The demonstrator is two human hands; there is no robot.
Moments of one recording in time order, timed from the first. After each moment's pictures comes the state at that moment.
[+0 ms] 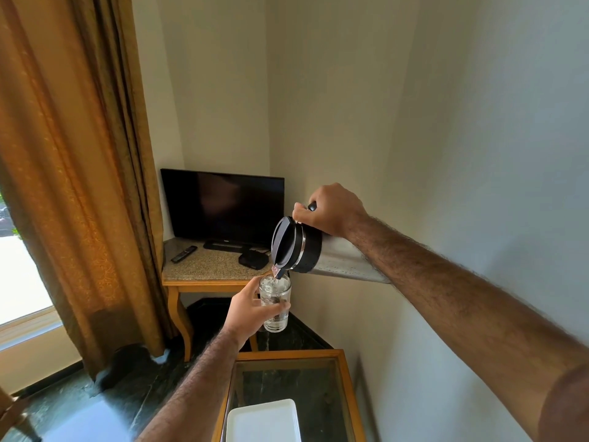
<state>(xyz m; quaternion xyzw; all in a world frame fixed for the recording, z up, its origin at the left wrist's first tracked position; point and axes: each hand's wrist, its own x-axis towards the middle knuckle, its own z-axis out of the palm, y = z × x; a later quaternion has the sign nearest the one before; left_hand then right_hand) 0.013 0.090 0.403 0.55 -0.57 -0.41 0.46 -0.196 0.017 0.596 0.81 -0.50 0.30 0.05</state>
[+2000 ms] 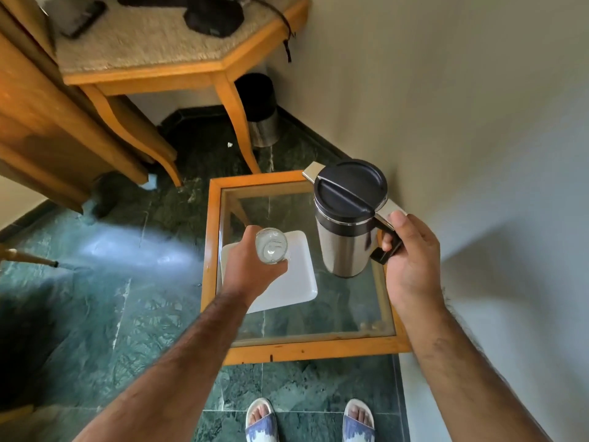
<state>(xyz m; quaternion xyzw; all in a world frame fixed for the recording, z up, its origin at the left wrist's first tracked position) -0.007 0.016 -0.032 0.73 -0.56 -0.32 0.23 -0.262 0.021 0.027 0.29 -0.49 0.62 -0.54</state>
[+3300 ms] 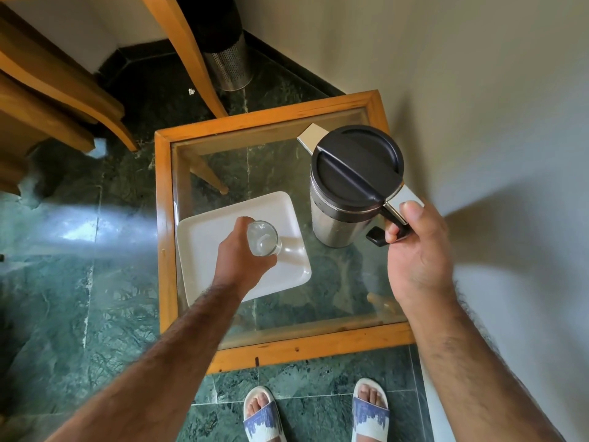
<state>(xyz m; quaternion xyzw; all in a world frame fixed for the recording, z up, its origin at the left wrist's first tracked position) -0.016 -0.002 -0.207 0.73 -0.56 -0.36 0.14 -0.272 0.017 -0.132 0.24 -0.47 0.65 -0.54</state>
